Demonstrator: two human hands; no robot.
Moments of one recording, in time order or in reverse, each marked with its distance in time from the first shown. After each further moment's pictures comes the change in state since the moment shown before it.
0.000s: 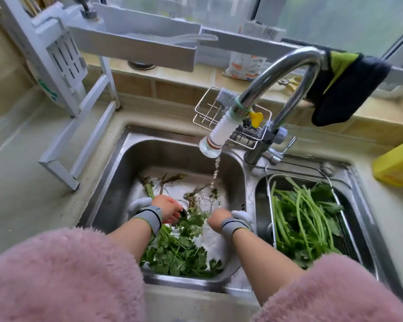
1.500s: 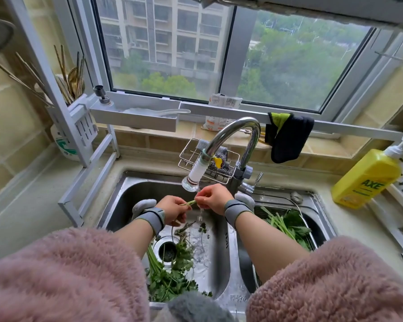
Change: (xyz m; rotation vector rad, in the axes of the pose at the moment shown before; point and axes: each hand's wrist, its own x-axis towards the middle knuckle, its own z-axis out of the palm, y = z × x) left_hand -0.070 0.084 -0.001 0.107 -0.070 0.352; right_hand -0.069 -0.016 -0.118 0.339 0.361 -0.477
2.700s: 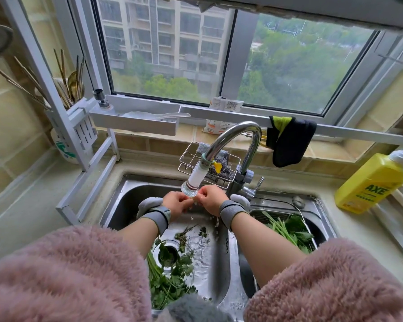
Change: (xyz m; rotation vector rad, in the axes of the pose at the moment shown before) left_hand 0.014 0.018 0.008 0.218 0.204 0.178; right_hand 0.005 -0.017 -0.005 -0.178 0.015 0.034
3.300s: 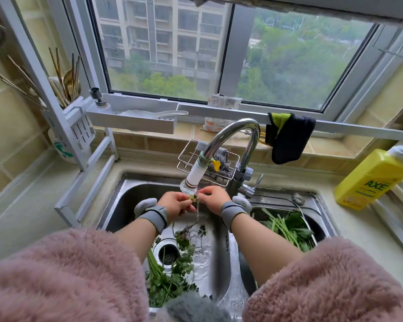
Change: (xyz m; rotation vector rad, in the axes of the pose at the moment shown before) left_hand -0.002 -0.007 -0.001 -0.381 -0.132 -0.084; right_hand 0.007 0.020 0.007 0.075 0.031 0.021
